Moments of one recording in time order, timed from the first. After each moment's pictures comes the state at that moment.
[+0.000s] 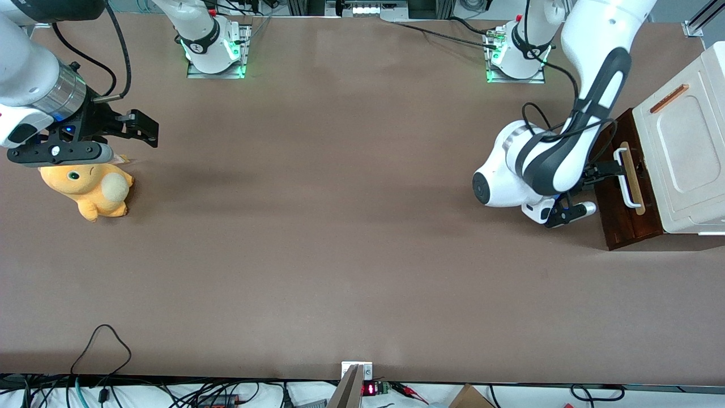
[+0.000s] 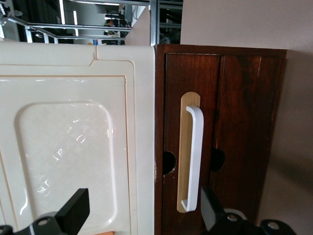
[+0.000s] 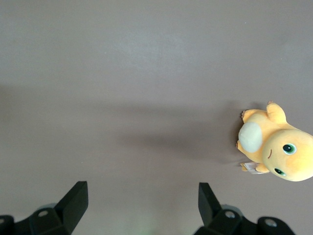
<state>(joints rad) -0.03 0.55 -0.37 -1.83 1.14 1.24 -0.95</state>
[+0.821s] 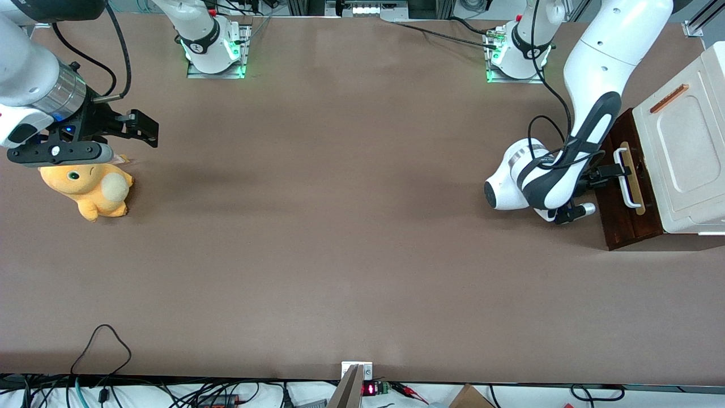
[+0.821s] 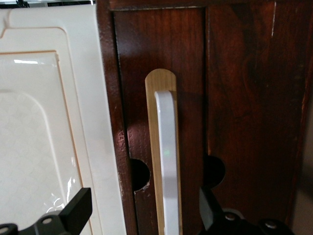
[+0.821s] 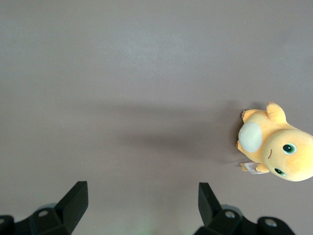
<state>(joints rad) 0.07 0.65 -0.36 -1.95 1.28 1.24 -1.04</state>
